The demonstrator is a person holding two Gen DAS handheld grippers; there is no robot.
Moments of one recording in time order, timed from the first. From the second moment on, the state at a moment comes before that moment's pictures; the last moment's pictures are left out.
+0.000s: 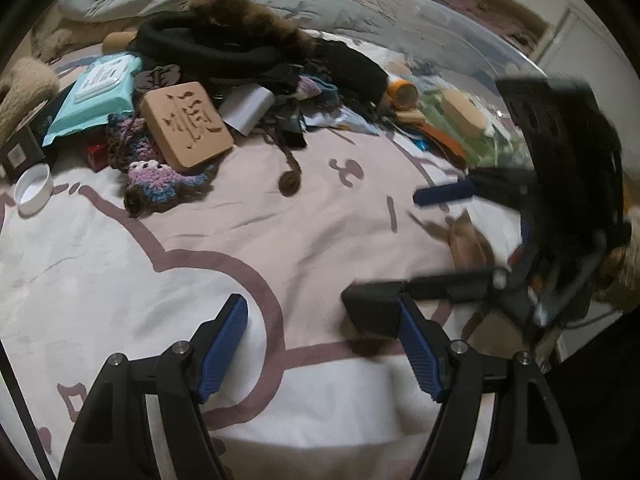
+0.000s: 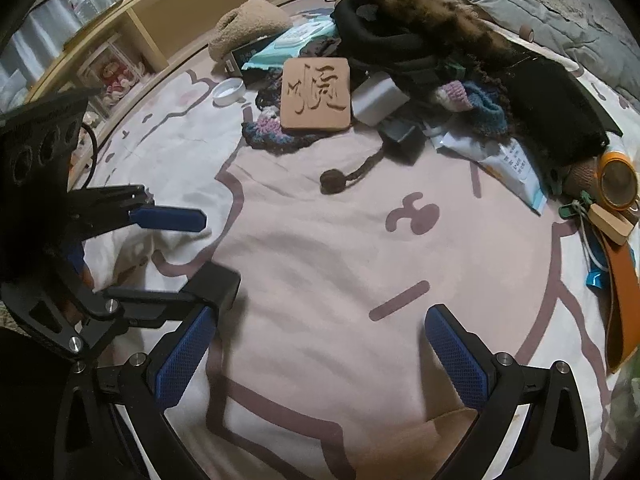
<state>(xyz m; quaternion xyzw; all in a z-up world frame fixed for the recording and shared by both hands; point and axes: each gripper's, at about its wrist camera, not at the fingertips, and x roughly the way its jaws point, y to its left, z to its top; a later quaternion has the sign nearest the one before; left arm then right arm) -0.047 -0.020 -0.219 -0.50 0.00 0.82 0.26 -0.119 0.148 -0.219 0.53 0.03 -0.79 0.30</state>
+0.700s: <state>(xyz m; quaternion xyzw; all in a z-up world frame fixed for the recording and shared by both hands) -0.038 -0.010 -0.225 -0.51 0.00 0.80 0.31 -0.131 0.209 -0.206 0.52 0.01 -0.82 0.23</state>
